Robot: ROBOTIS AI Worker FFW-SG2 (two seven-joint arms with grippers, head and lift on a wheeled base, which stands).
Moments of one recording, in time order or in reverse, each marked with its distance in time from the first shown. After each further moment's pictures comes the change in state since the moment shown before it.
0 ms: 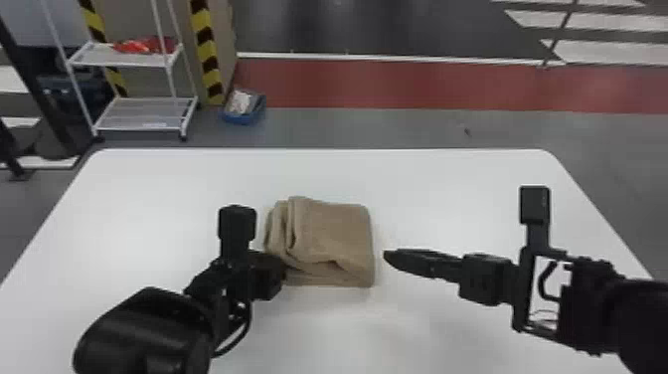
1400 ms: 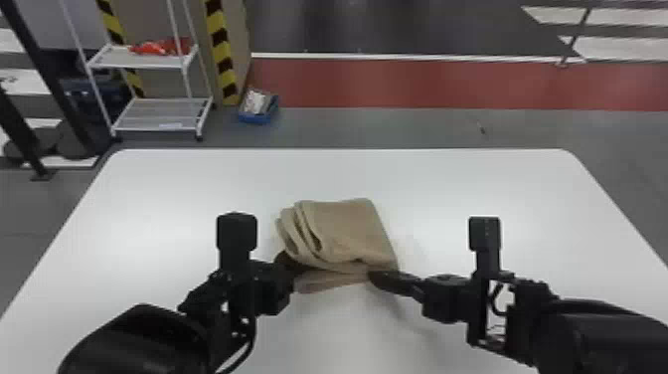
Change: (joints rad) left arm 0.137 0.017 0.057 -0.268 0.037 0.124 -0.006; right arm -0.044 0.089 0.168 0.264 0.208 -0.242 -0.012
